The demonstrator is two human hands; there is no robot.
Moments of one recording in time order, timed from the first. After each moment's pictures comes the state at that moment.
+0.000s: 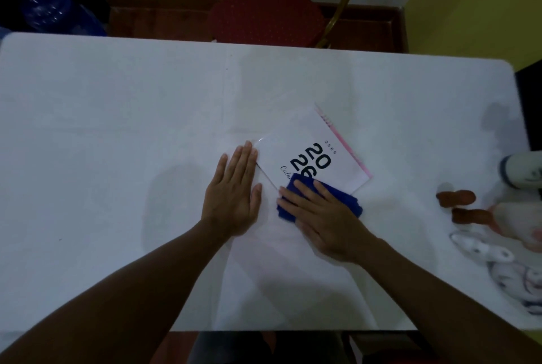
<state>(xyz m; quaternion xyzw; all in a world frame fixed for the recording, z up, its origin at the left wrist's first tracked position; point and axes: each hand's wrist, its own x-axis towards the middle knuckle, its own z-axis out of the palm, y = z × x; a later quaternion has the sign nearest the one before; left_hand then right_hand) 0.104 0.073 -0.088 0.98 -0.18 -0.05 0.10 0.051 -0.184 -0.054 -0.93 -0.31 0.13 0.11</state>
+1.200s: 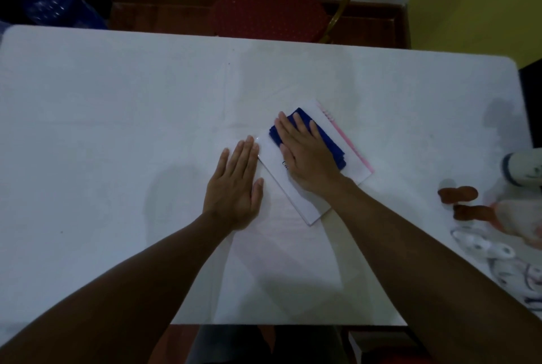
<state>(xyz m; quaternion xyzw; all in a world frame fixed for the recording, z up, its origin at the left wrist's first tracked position) 0.106 0.073 -0.090 0.98 -0.18 -0.06 0.10 0.163 -0.139 -0.062 -0.97 -0.15 0.12 0.14</state>
